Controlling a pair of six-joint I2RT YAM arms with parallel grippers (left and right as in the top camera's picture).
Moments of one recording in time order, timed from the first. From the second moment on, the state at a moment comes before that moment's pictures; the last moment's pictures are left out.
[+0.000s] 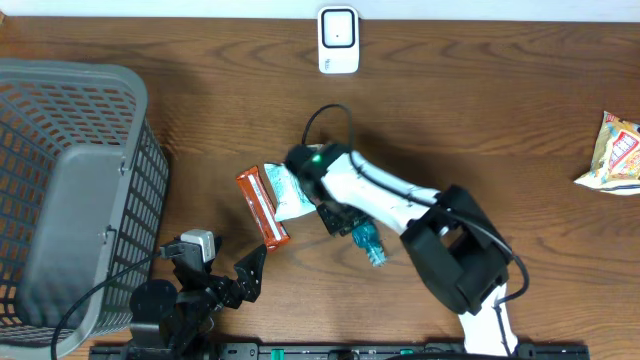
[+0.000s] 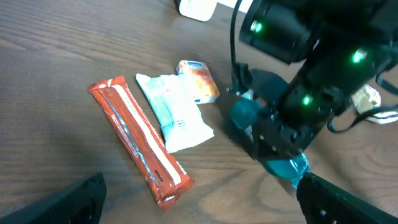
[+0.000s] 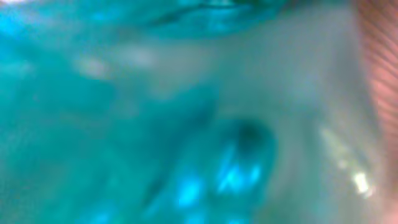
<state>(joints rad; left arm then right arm) -0.08 0.01 0.27 -0.69 0.40 -0.33 0.77 2.13 1.51 -1.17 0.11 0.32</state>
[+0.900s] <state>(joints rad) -0.08 0.01 0.27 -0.69 0.40 -0.33 0.58 2.17 1.50 -1.07 -0.55 0.01</state>
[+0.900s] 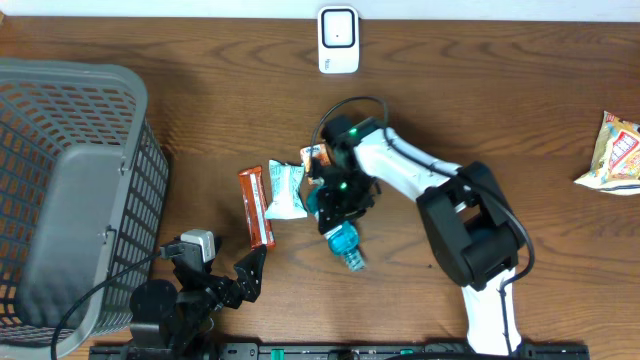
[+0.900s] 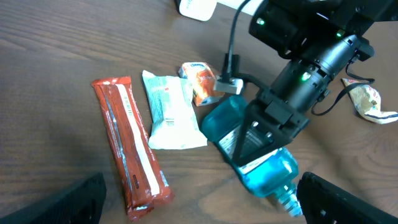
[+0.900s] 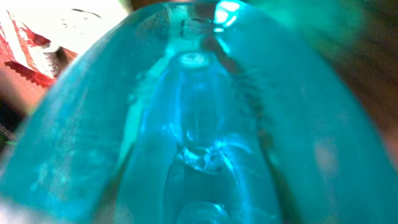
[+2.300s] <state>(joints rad) -0.08 0.01 0.27 -0.69 0.40 -0.33 0.50 2.10 1.51 -1.09 -0.04 0.13</state>
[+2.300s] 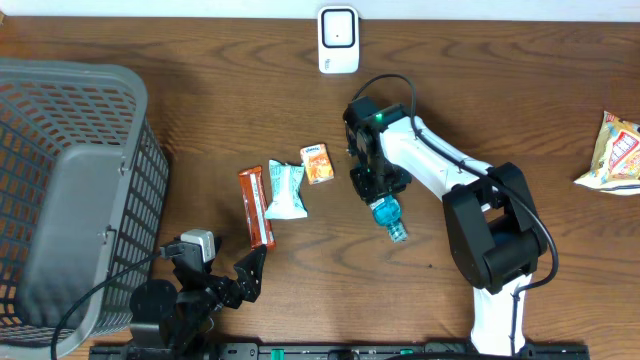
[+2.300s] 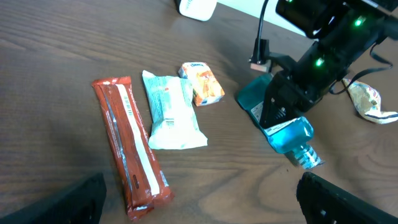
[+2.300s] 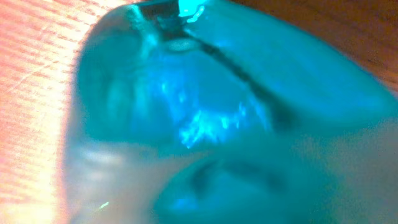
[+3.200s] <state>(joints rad) -0.08 0.01 0.27 -0.69 0.40 -0.33 0.51 2.07 1.54 -1.07 -0.08 0.13</state>
